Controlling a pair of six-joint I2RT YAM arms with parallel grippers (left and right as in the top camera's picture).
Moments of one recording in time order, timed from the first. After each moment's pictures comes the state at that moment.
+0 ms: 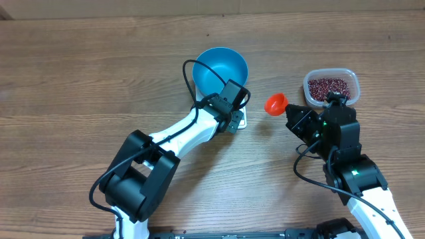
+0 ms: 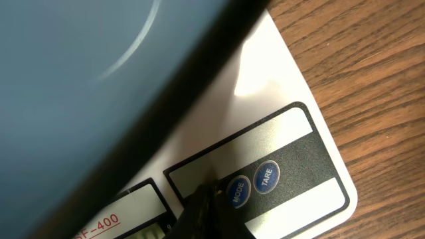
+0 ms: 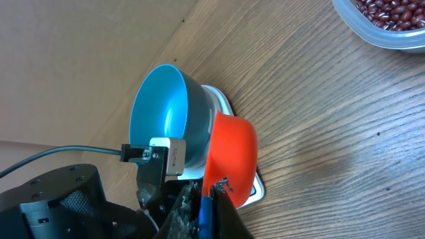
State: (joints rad) left arm -0.65 1.96 1.24 -0.39 -0.12 -0.18; right arm 0.23 0.96 0.68 -0.30 -0.12 0.93
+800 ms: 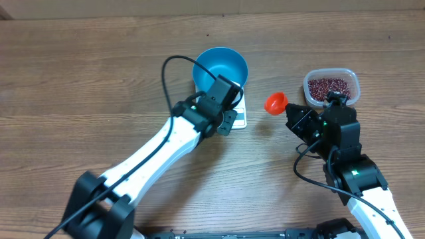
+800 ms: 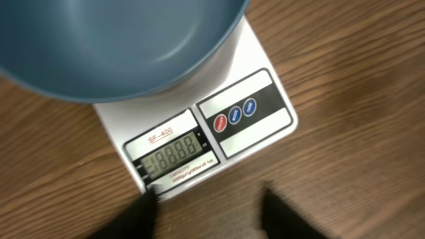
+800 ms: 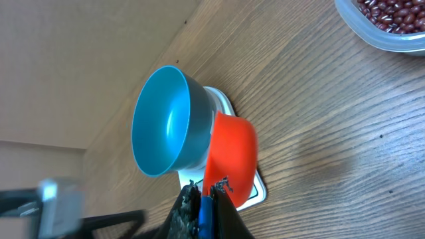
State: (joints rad) left arm -0.65 1.68 1.24 -0.64 -0.12 -0.18; right arm 0.23 0.96 0.68 -0.29 -0.12 0.93
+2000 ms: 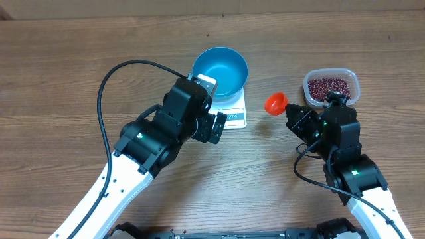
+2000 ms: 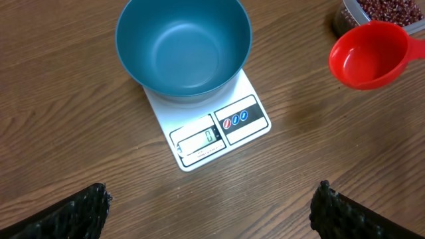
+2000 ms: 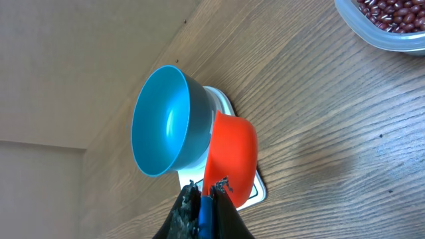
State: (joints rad) left arm -0.60 1.28 1.24 -0.81 -0.09 -0.18; right arm 0.23 0.96 0.68 -0.29 -0.12 0.93
